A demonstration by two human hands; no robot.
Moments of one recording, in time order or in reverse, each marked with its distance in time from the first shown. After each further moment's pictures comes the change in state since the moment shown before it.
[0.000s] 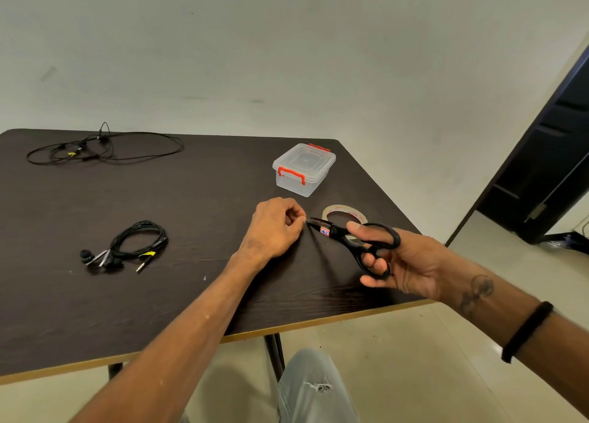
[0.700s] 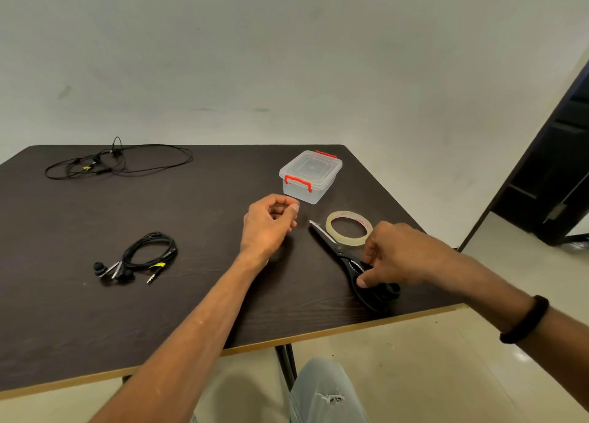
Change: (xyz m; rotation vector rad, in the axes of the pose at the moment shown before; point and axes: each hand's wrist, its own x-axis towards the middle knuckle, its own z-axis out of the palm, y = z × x) left_hand 0.002 -0.004 -0.011 -0.530 0.186 -0.248; right_hand 0.018 -0.021 0.007 -1.496 0.234 -0.219
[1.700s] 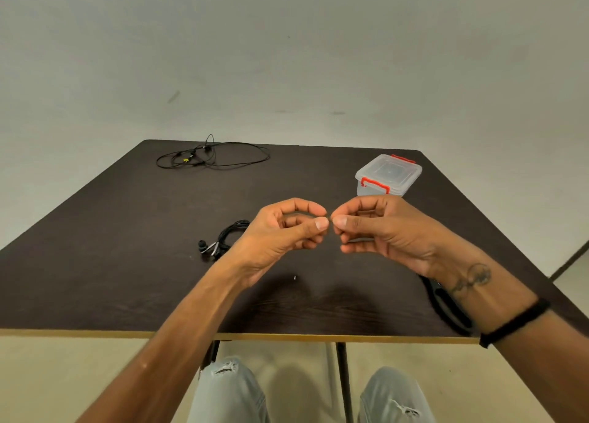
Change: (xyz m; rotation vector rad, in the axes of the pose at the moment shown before) left_hand -0.067 0.046 -0.135 -0.323 -0.335 -0.126; right_hand 0.027 -0.109 0.006 1.313 -0.306 -0.481
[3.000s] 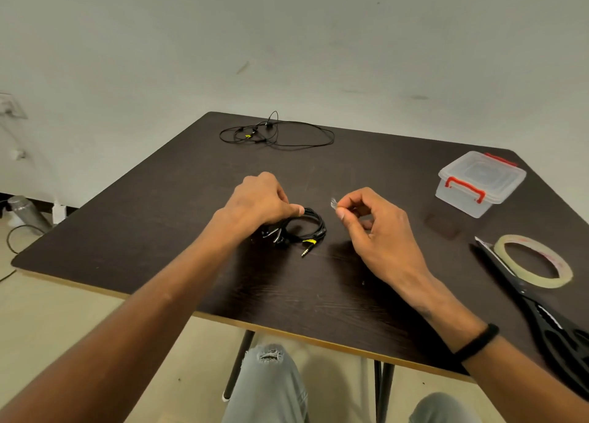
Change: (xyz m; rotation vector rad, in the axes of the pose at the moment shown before) left_hand 0.013 0.012 -0.126 1.143 0.499 -0.397; right_hand 0.089 0.060 0.092 -0.636 0.331 -0.580
